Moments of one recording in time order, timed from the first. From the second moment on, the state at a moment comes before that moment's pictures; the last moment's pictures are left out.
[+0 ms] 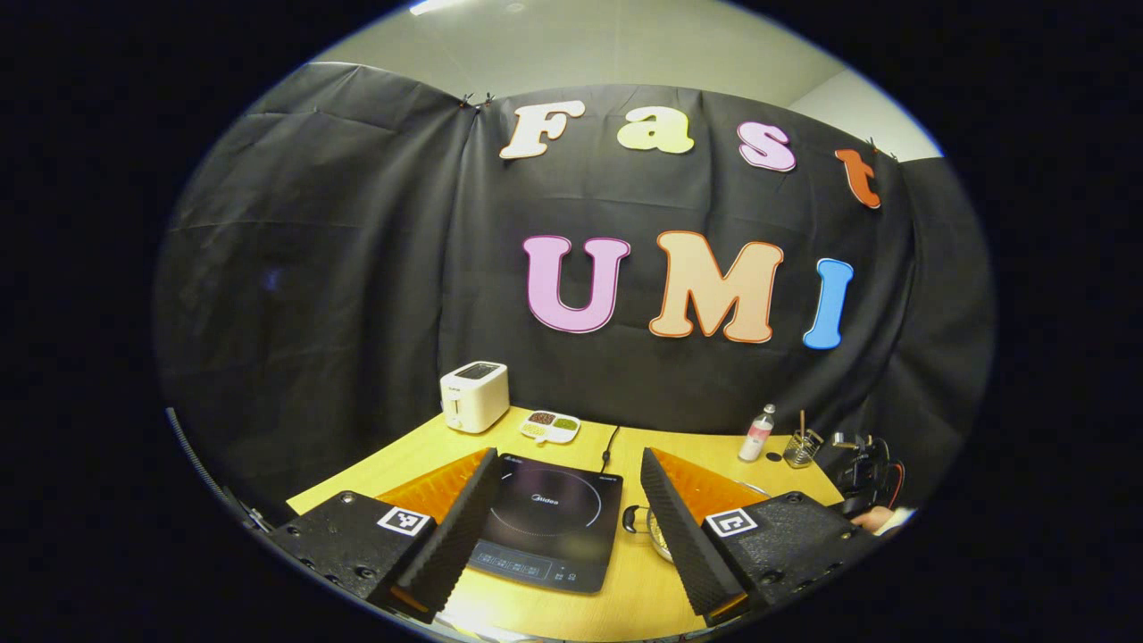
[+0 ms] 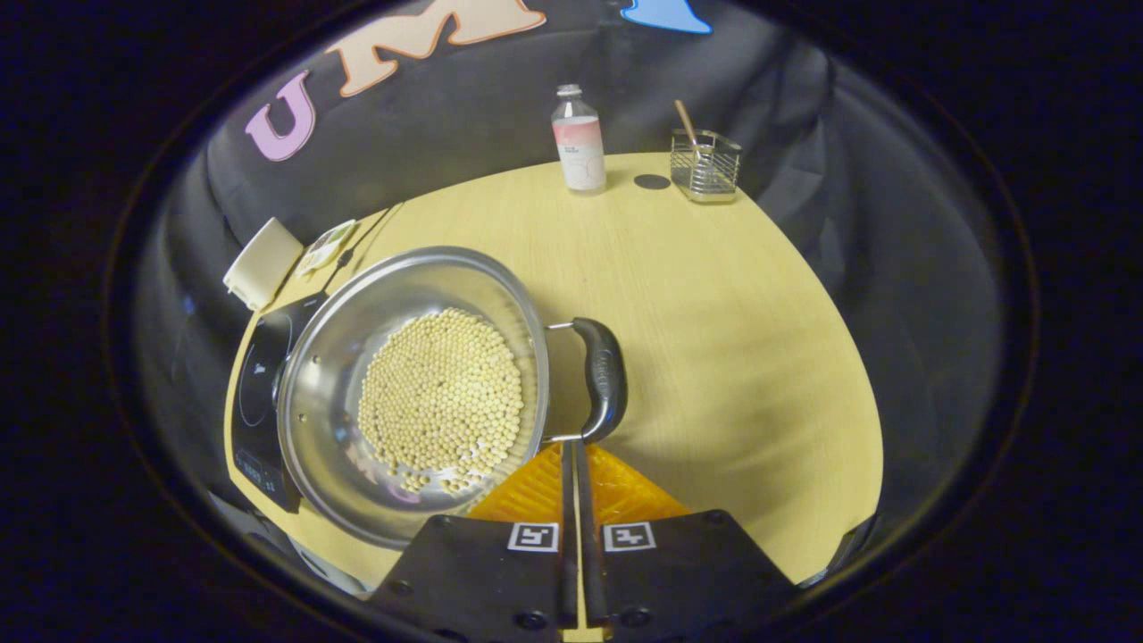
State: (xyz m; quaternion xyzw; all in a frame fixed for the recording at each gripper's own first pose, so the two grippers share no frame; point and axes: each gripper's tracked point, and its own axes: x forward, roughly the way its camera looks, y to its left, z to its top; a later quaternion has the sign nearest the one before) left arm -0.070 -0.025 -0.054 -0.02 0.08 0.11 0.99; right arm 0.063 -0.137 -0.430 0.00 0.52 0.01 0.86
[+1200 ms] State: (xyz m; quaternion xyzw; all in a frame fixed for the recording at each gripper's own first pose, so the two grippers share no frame) left arm 0.046 -0.033 -0.163 -0.06 0.22 -0.08 0.97; right arm 0.021 -0.192 -0.383 0.01 0.51 -0.09 0.86
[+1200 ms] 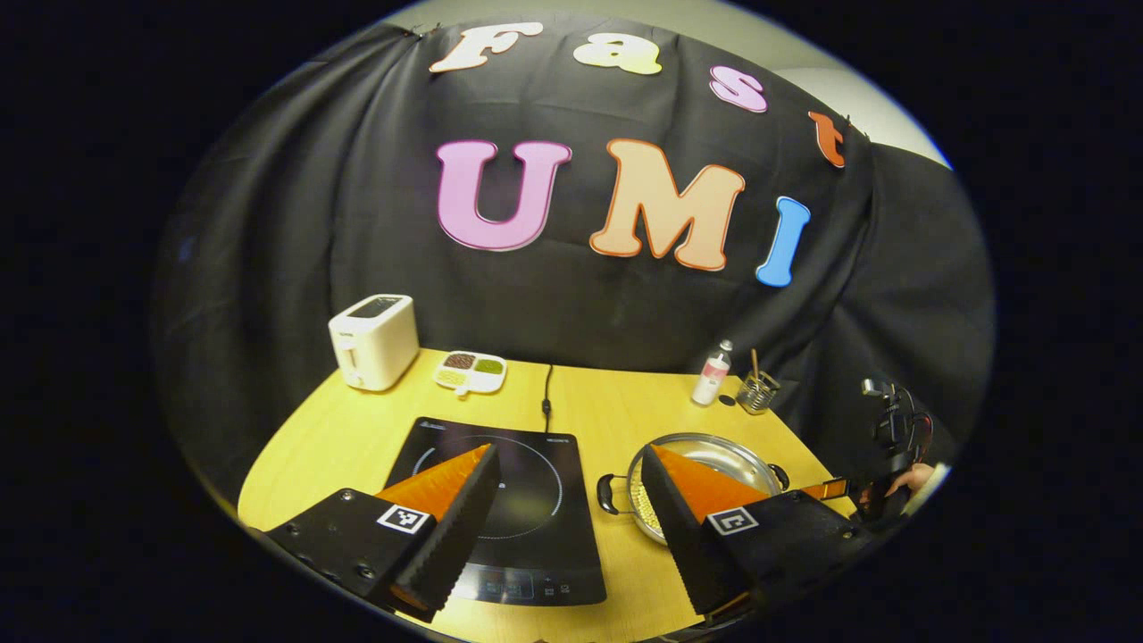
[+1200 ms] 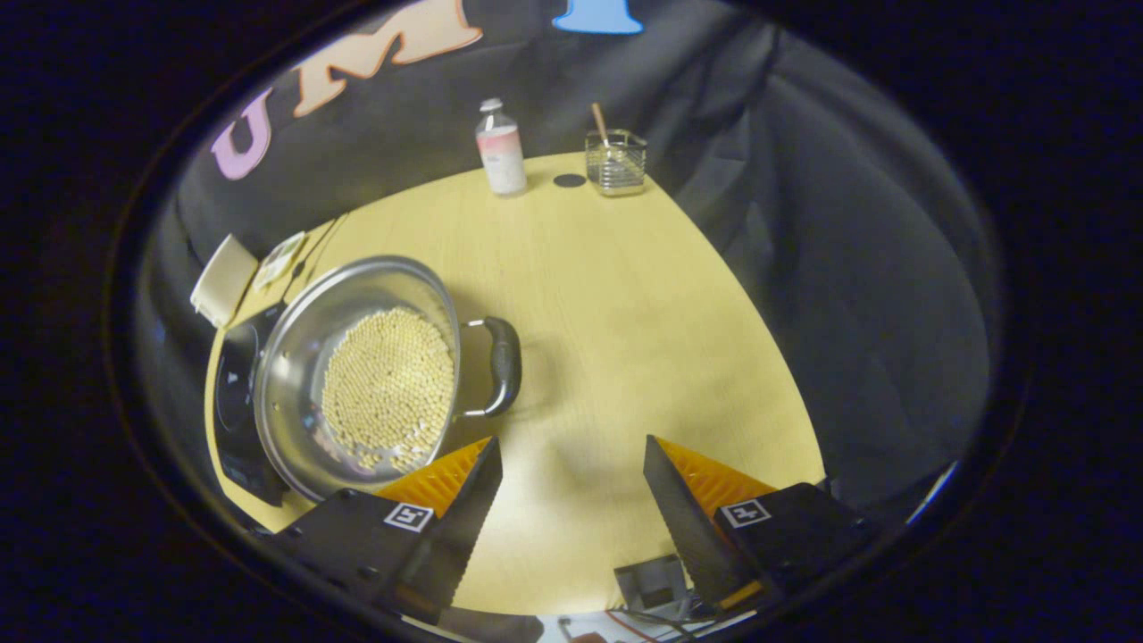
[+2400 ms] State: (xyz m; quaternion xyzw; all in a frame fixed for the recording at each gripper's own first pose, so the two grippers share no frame) left arm 0.121 -0.112 -0.352 -0.05 0.44 -0.06 0.89; right arm 0.081 -0.134 -0.448 0.16 0.60 0.04 0.78
